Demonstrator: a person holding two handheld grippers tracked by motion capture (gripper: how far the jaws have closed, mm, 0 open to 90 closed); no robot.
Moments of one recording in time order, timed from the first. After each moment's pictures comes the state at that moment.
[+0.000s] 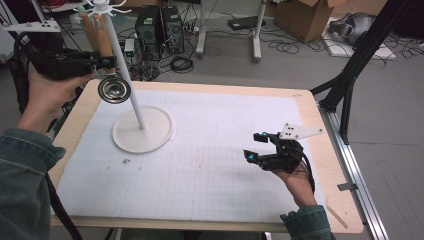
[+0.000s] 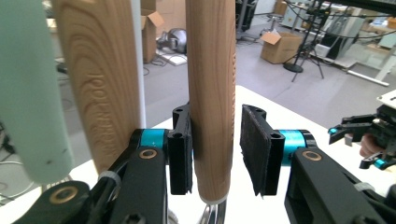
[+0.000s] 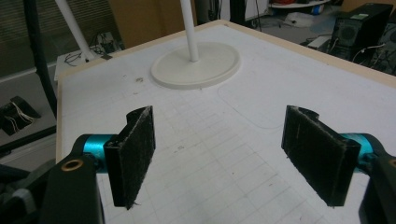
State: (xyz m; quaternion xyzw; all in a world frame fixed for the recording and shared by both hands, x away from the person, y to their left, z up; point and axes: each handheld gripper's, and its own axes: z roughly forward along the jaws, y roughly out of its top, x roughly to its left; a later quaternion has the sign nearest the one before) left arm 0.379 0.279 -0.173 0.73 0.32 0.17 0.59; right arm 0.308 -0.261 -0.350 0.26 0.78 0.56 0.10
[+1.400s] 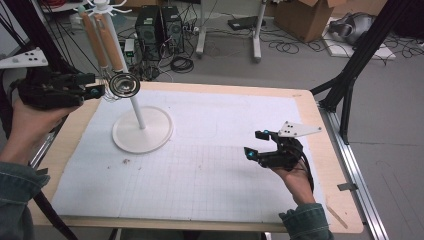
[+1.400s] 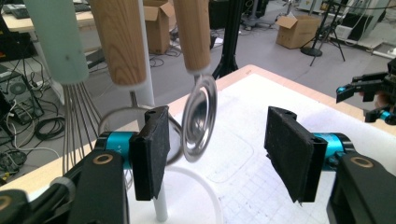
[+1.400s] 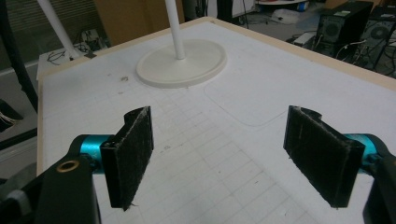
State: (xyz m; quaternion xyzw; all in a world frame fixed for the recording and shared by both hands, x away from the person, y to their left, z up) left arm 0.333 0.301 -0.209 0.74 0.31 0.20 0.56; right arm 0.313 -0.261 -0.349 0.28 0.78 0.54 0.12
